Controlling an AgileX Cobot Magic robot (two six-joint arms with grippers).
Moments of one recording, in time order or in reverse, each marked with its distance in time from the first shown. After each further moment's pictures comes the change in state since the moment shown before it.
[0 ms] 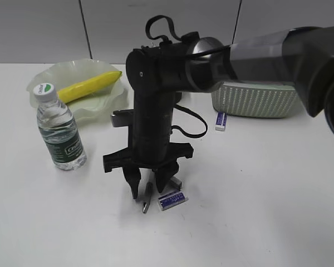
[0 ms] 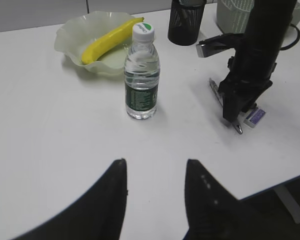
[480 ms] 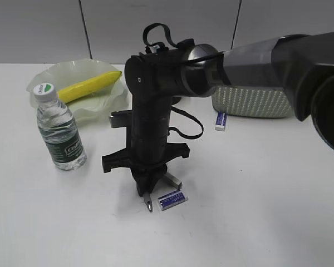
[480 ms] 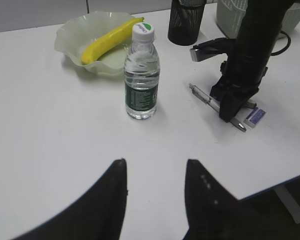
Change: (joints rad) left arm 0.000 0.000 0.000 0.000 0.000 0.000; right arm 0.000 0.041 -0.022 -0.014 -0.048 -0.006
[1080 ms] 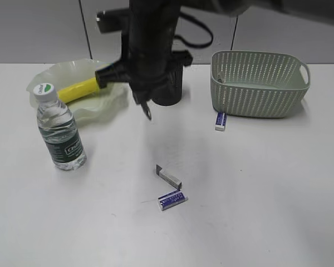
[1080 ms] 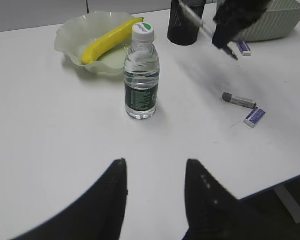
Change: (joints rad) left arm 0.000 0.000 0.000 0.000 0.000 0.000; right arm 0.000 -0.161 -0.215 -0.259 0.053 -0.019
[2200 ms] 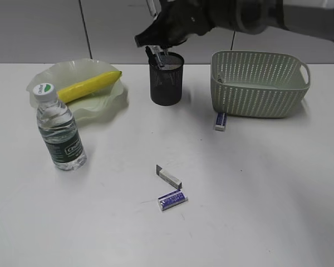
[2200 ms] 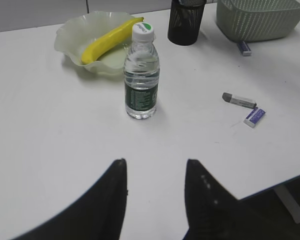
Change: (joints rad) left arm 0.000 0.000 0.000 0.000 0.000 0.000; right arm -0.200 0.112 -0.006 -0.390 -0.700 0.070
